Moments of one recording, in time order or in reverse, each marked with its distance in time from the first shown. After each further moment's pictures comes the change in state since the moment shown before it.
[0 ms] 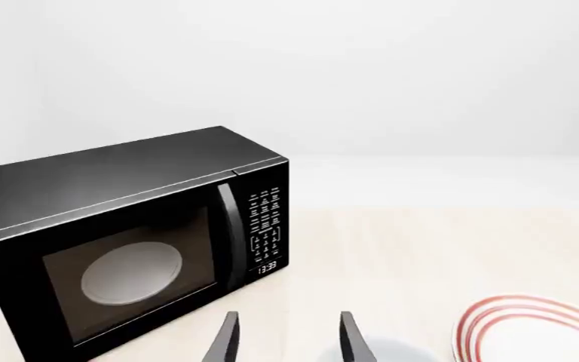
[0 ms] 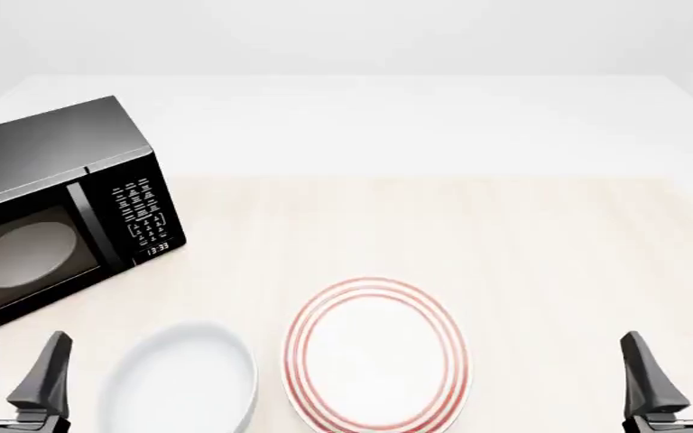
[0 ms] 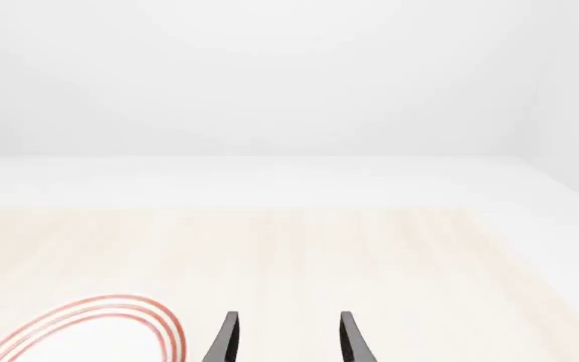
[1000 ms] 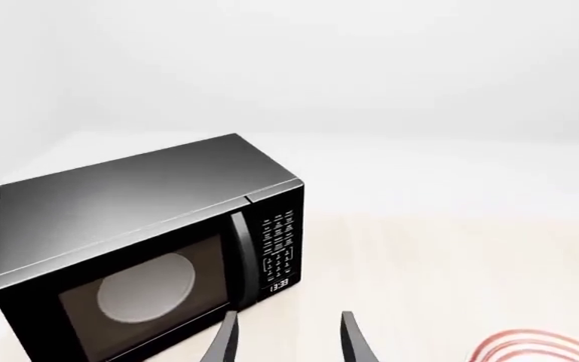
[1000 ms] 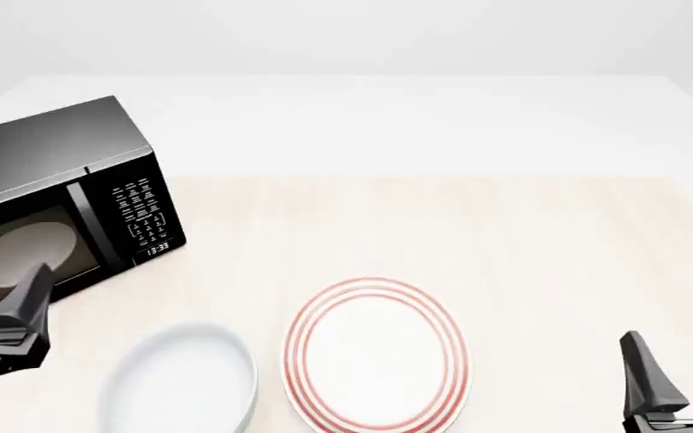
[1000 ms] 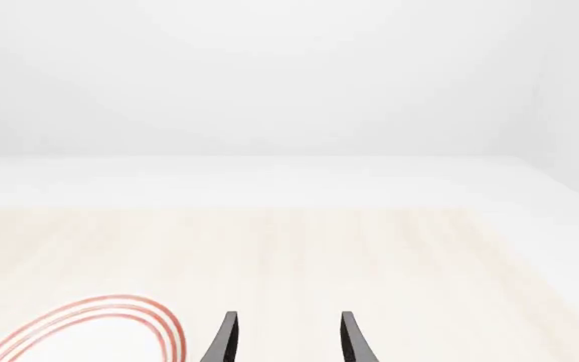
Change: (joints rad) left arm 0.046 0.345 -0.261 0.002 -0.010; right arm -0.001 0.003 -0.003 0.001 0.001
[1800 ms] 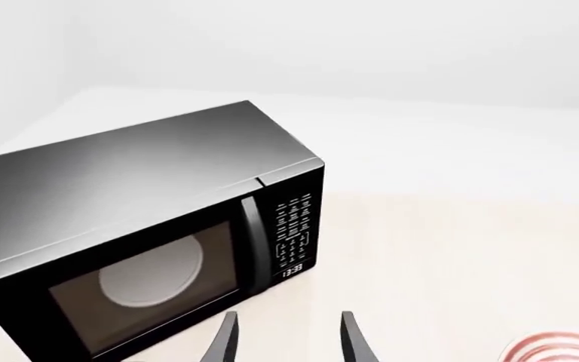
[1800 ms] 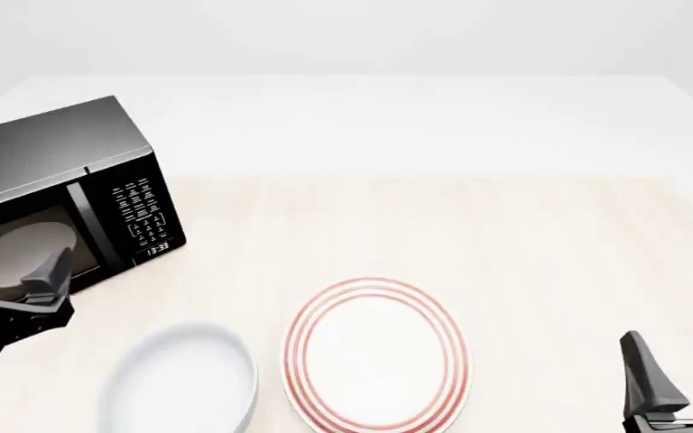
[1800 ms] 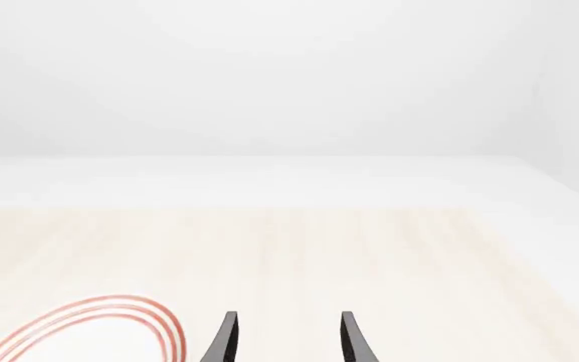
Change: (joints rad) left arm 0.046 0.289 -0.024 -0.150 -0.002; right arm 0.000 0.000 0.000 0.000 0.000
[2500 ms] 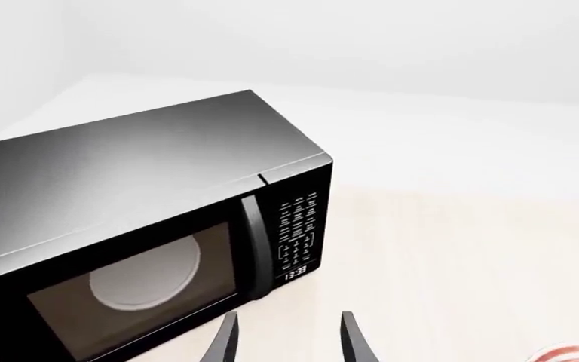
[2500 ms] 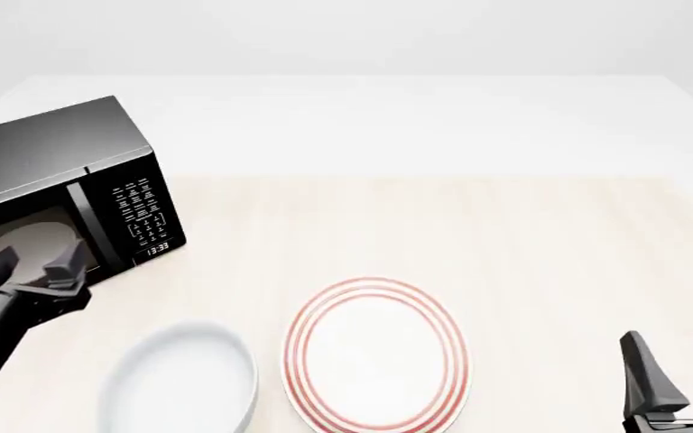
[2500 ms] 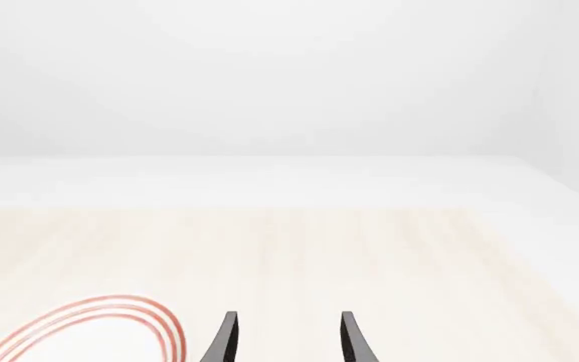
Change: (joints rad) left arm 0.012 0.208 0.010 -0.194 -0.010; right arm 0.000 0.000 0.000 0.000 0.000
